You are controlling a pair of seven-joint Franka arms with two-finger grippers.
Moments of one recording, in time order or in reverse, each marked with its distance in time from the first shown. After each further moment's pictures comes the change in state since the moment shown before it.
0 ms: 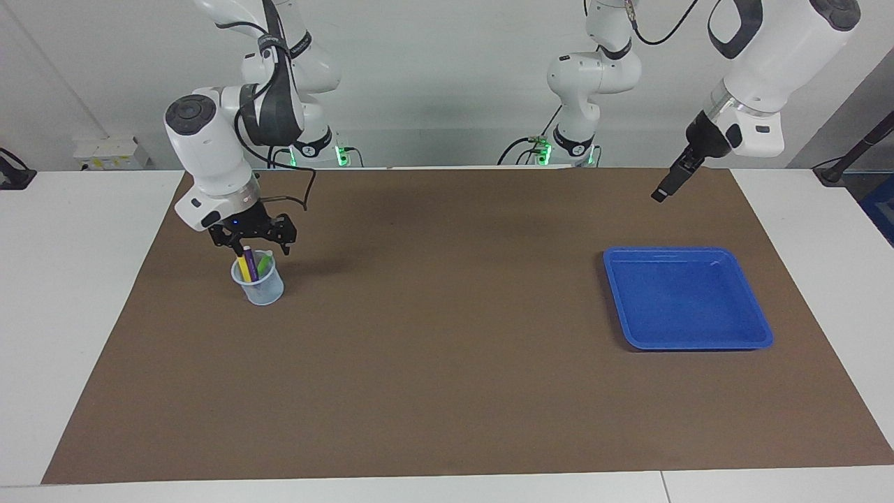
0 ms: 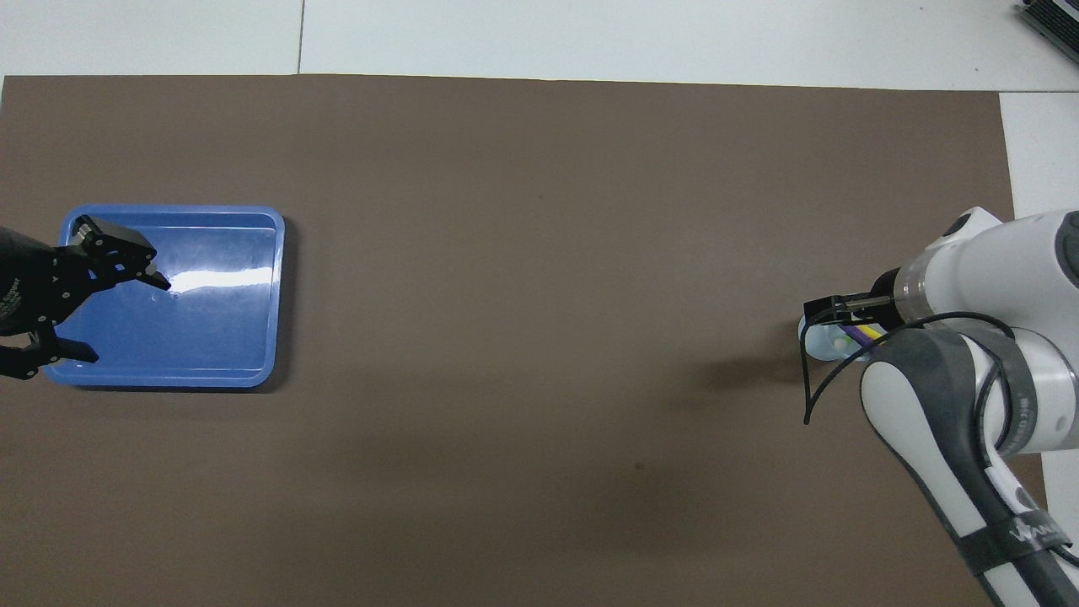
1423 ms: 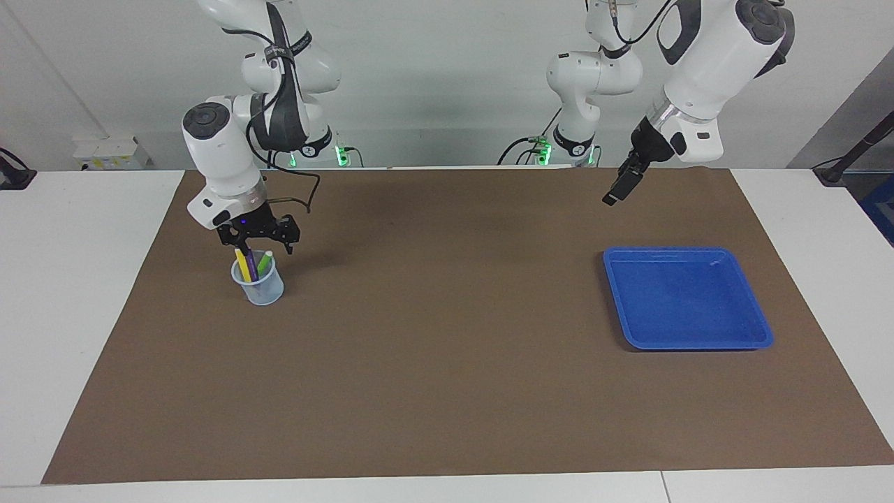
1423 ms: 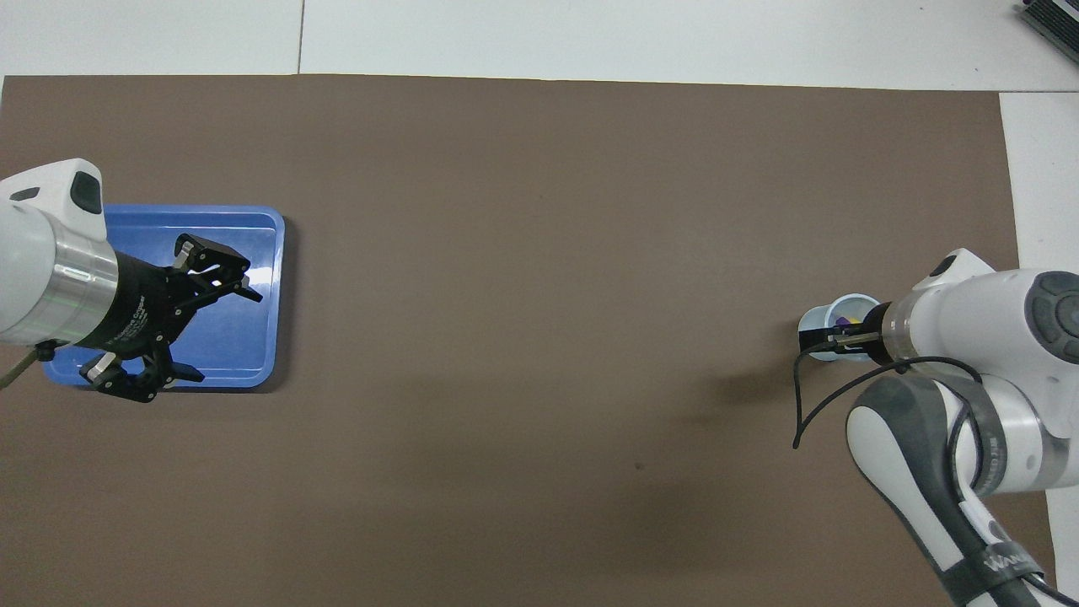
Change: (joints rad) left arm -0.118 -0.050 -0.011 -0.121 -0.061 0.109 -0.259; right arm -0.007 -0.069 -0.003 -0.175 -0.019 0.144 -0.004
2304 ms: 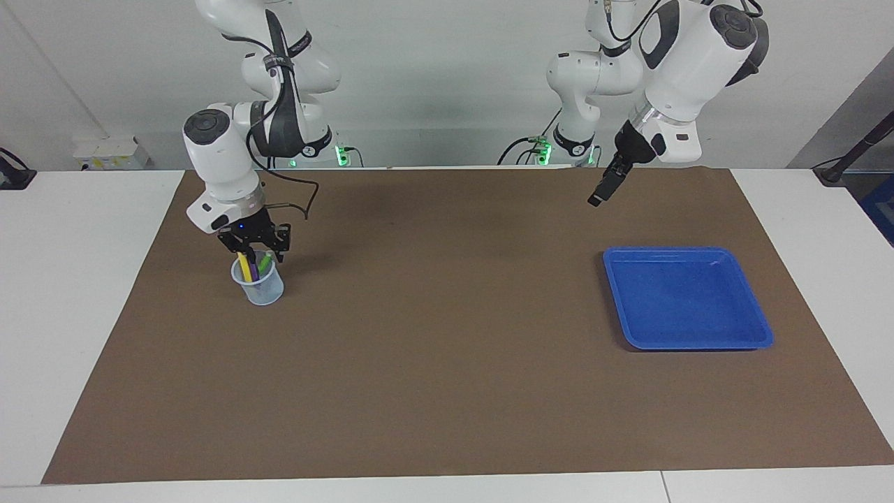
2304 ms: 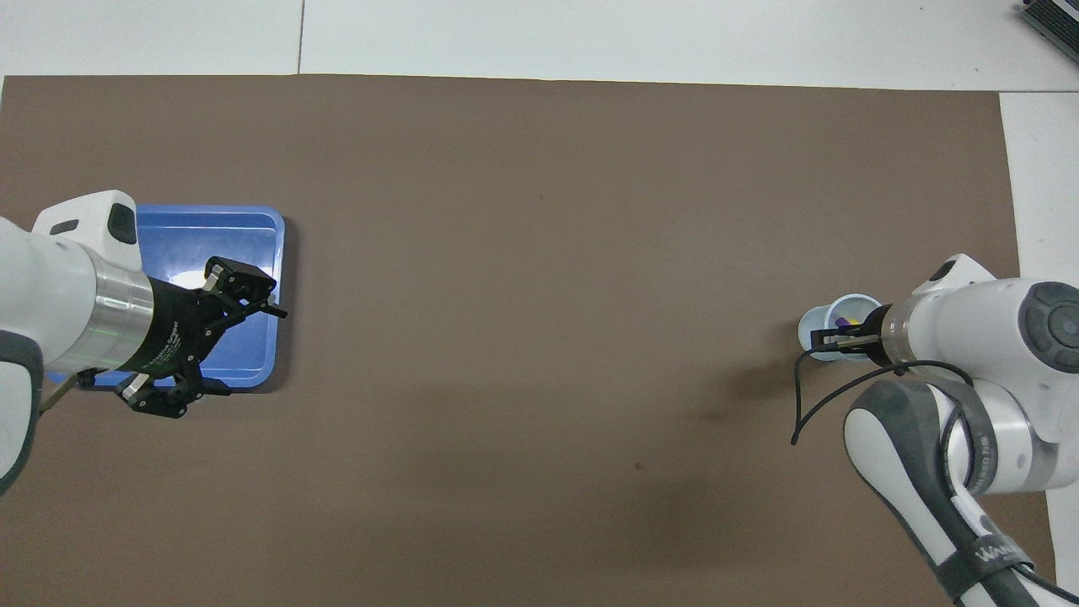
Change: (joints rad) left arm -0.026 -0.051 -0.003 -0.103 -0.021 0.077 -0.004; right arm -0.016 0.012 -0.001 -0.032 -0.010 0.063 -0.003
